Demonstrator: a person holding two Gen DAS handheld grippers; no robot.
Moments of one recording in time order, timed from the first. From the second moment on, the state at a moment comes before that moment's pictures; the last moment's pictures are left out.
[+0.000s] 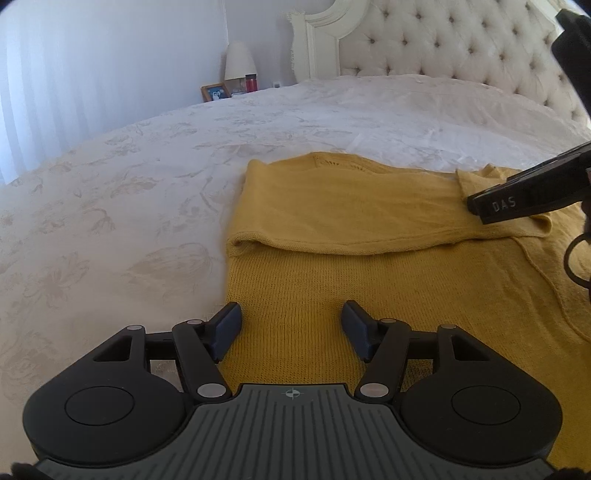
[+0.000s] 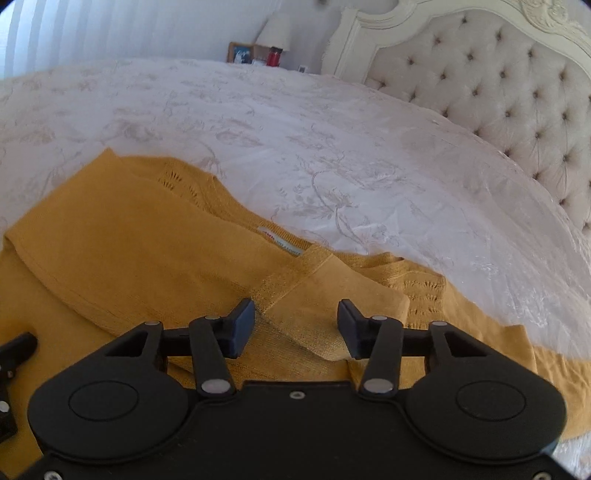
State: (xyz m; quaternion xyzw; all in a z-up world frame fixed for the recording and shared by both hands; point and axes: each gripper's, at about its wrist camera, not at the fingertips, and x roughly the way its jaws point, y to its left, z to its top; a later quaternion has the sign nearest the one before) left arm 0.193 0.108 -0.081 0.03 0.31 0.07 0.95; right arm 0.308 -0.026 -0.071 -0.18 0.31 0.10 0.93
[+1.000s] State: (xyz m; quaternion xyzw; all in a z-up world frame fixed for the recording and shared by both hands) left arm 0.192 0.111 -0.080 0.03 0.31 0.08 0.95; right arm 0.330 -0.224 -0.078 0.11 0.43 -0.01 0.89
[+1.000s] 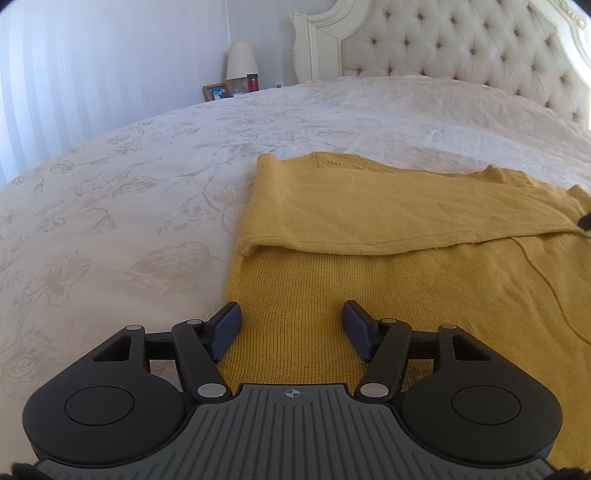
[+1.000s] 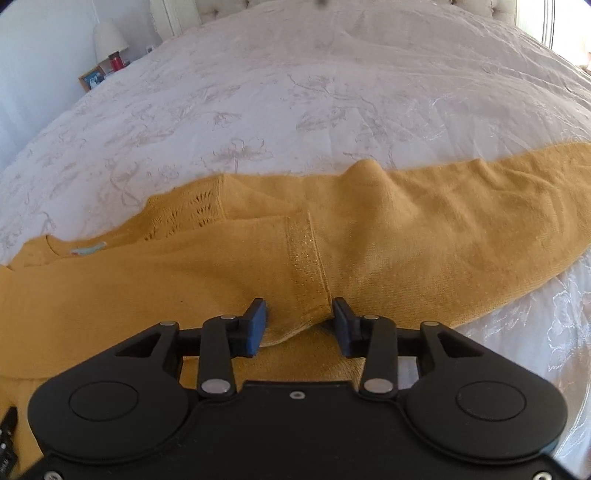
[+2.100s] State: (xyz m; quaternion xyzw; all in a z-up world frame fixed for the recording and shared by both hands) left arm 0.171 -0.048 0.023 -0.06 0.32 -0.07 0.94; right arm 0.241 -0.521 -0.049 0.30 0.32 -0.16 0.88
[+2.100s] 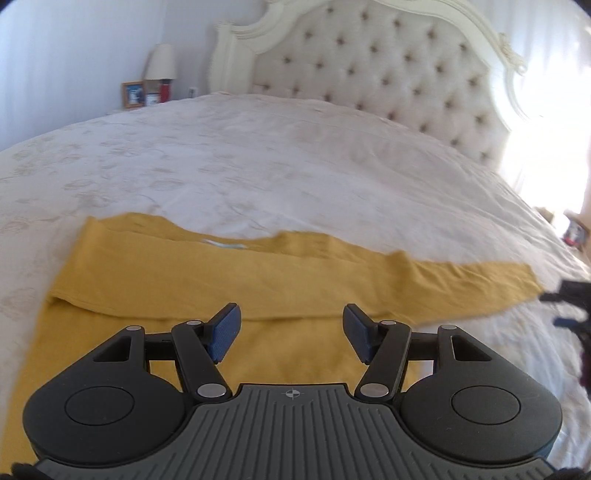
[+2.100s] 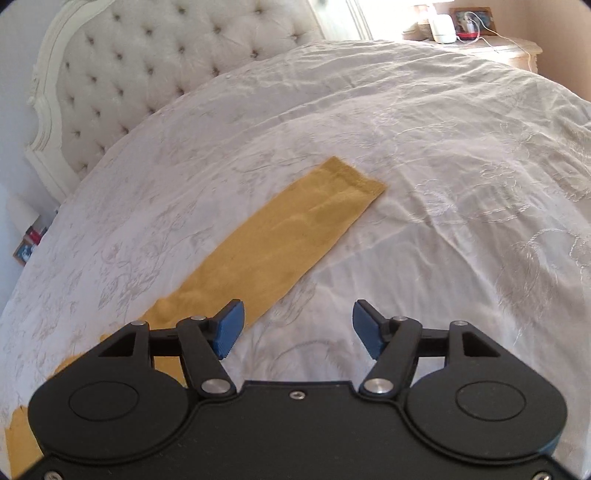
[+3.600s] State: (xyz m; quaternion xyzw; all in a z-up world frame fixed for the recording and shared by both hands) left arm 0.138 0.080 -0.002 -0.07 0.38 0.03 0.92; right arm 0.328 -0.225 0.065 0.19 0.27 0.19 0.93
